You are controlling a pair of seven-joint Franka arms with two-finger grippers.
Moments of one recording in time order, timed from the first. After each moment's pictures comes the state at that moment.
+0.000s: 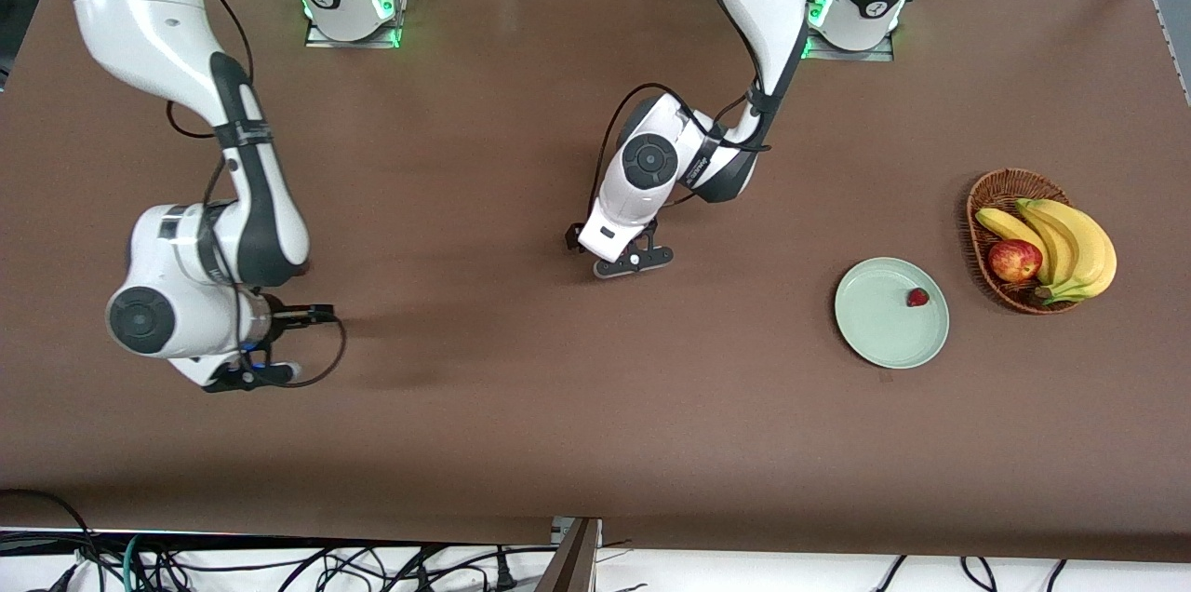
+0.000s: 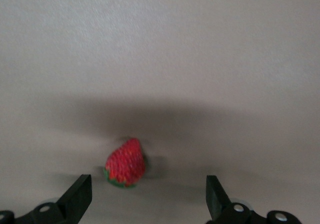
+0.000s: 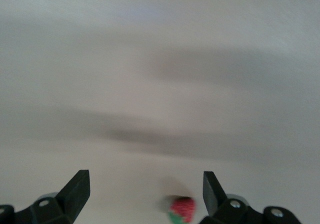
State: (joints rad) left arm -0.84 0.79 0.13 -1.56 -0.37 2.39 -0.76; right arm 0.13 0.75 -0.12 -1.40 0.04 1.93 -0.12
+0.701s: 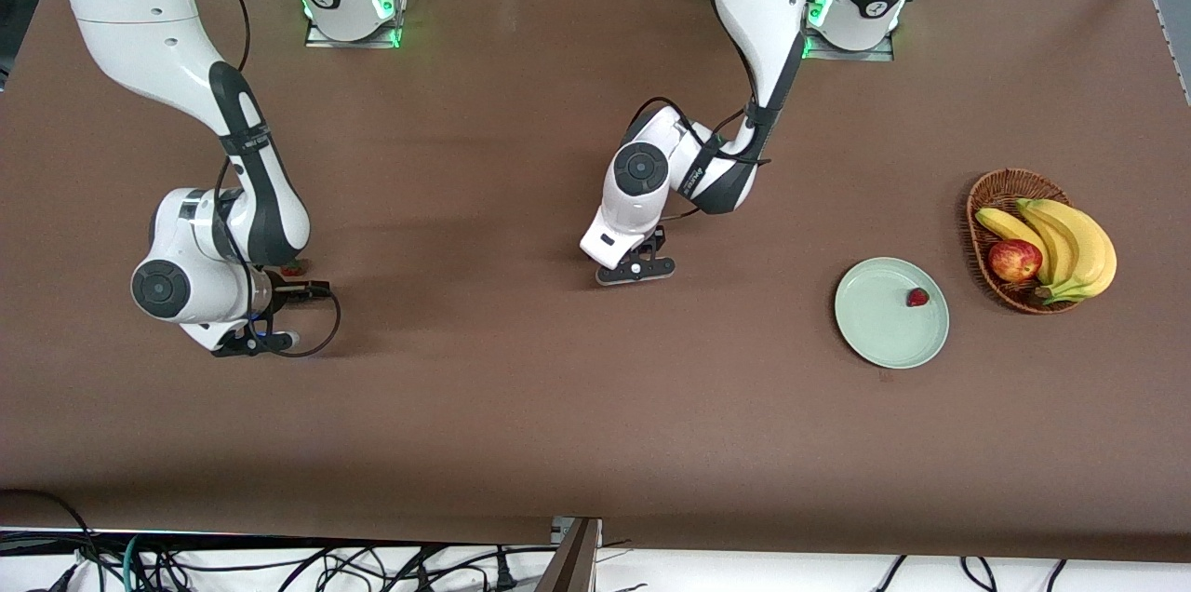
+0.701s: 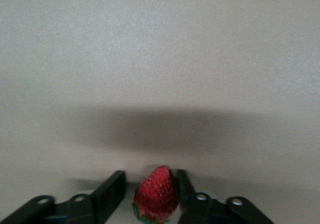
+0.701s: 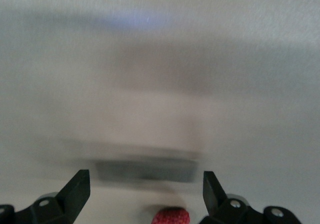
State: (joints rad) left arm -0.84 0.82 0.13 -1.55 -0.24 2.39 -0.75; right arm 0.12 0.69 -0.13 -1.72 0.04 2.18 -0.15
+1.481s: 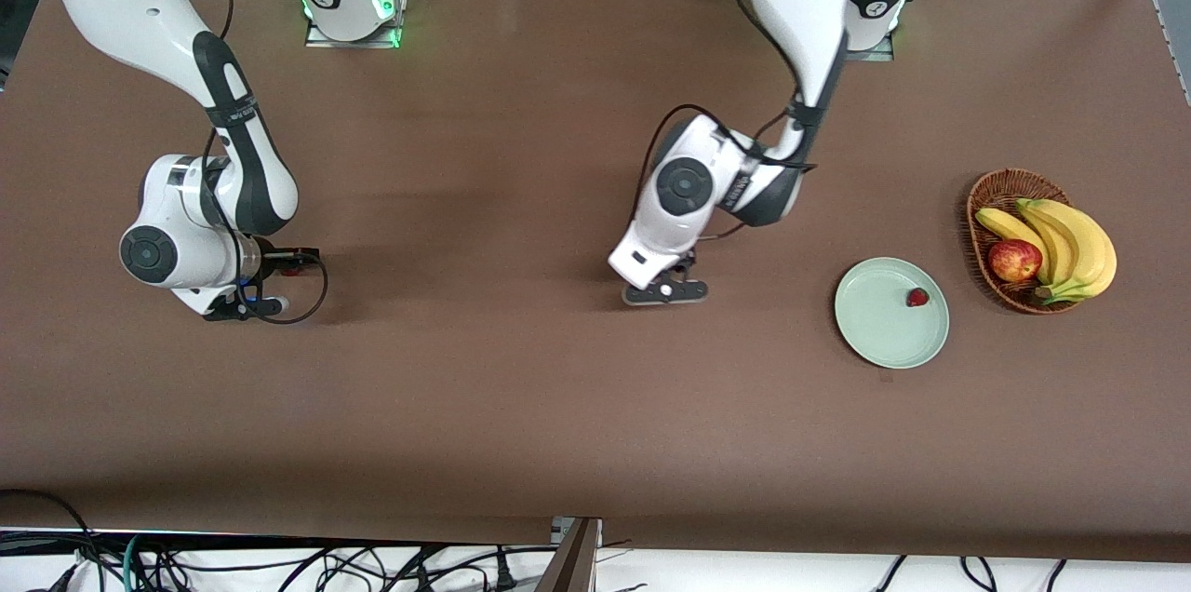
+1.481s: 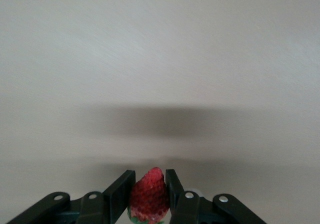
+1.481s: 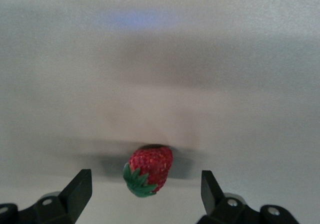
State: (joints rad) left arm -0.71 0.72 0.15 -1.55 -0.23 2.27 -0.52; right arm 0.12 0.58 -0.16 -1.90 0.04 2.21 -0.17
